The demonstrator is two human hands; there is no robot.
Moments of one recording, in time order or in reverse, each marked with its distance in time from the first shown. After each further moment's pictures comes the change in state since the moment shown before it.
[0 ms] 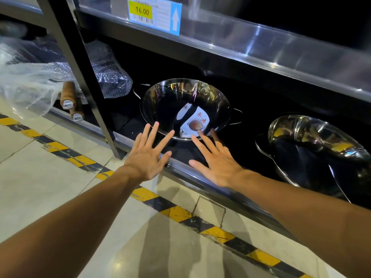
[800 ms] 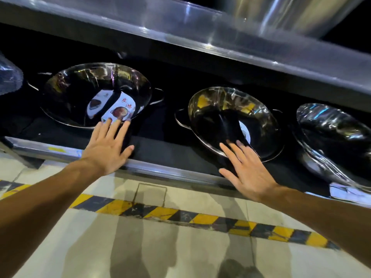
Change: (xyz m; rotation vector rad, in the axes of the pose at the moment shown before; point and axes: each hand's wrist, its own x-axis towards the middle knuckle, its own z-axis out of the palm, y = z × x) left_hand 0.026 0.108 0.012 0.095 0.066 0.178; right_hand -0.245 0.142 -0.020 -0.156 0.039 0.377
